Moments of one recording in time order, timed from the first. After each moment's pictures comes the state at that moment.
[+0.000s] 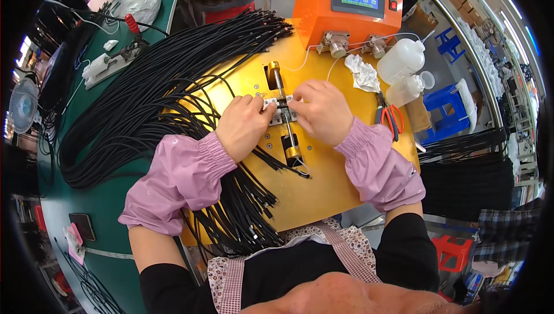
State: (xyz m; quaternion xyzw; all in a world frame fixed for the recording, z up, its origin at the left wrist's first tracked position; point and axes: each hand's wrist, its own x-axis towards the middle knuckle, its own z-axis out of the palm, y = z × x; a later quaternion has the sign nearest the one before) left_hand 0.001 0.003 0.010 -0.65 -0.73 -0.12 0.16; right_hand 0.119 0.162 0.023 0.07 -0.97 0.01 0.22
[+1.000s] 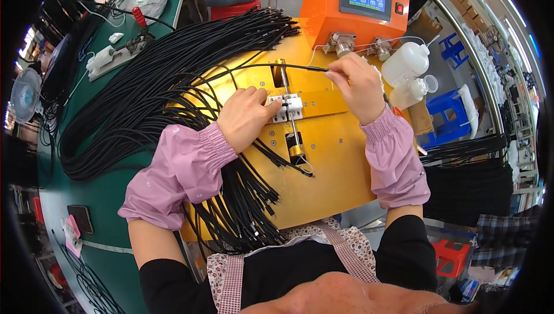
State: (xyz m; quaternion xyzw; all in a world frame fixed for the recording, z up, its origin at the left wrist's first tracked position) left_hand -0.008 0.003 0.015 -0.66 -0.72 -0.13 0.13; right_hand 0.124 0.193 0.055 -0.06 -0.93 0.16 0.32
